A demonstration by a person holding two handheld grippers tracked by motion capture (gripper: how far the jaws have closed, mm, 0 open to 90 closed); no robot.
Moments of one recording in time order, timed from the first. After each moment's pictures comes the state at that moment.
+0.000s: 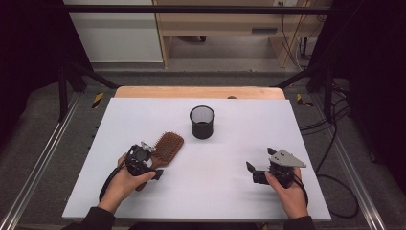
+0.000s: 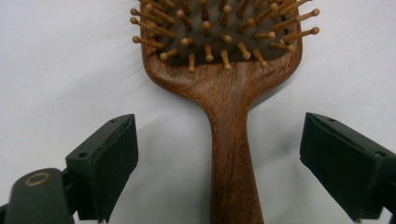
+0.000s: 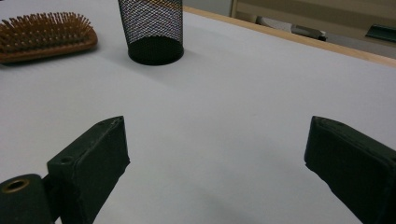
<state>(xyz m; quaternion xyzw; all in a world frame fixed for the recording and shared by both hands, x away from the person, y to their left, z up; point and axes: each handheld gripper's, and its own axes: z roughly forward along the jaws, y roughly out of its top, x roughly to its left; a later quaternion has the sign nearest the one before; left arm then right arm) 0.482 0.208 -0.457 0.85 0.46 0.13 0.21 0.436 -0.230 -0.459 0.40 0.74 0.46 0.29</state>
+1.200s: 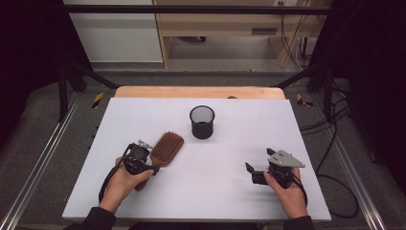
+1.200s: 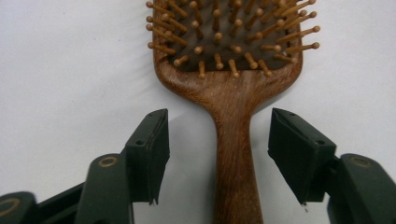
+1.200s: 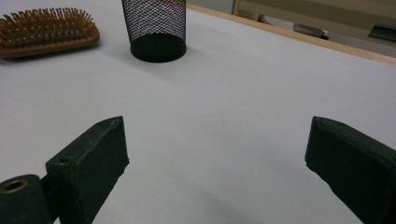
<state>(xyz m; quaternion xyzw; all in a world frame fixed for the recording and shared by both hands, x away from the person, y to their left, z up) 0.485 0.214 -0.452 0.84 0.48 0.12 0.23 0.436 -0.228 -0.460 0.40 0.74 0.46 0.28</state>
